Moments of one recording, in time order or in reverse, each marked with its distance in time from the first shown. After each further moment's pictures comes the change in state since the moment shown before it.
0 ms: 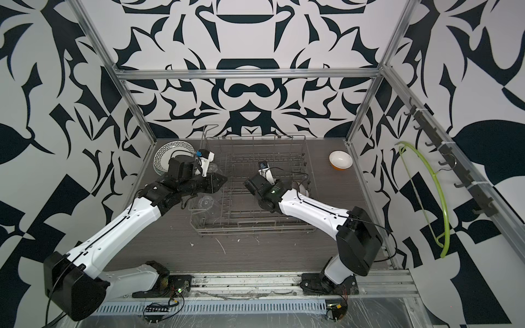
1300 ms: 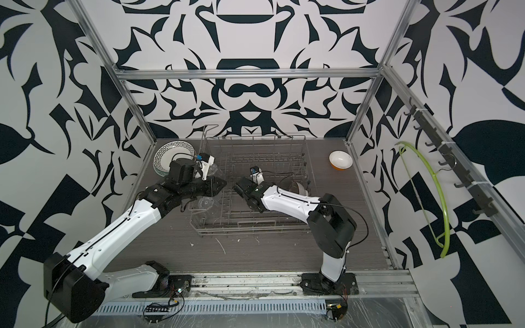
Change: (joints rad) left arm 0.000 -0.009 -0.037 -0.006 0.000 0.003; right arm 0.033 0.215 0.112 -0.101 0.078 0.033
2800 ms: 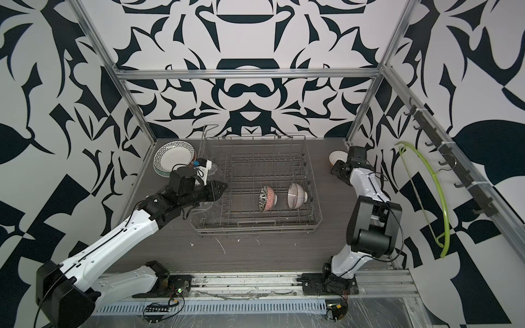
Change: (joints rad) left arm -0.097 -0.095 -0.106 0.088 -0.141 -0.171; right arm -1.180 -0.101 -0.039 0.208 -0.828 -0.094
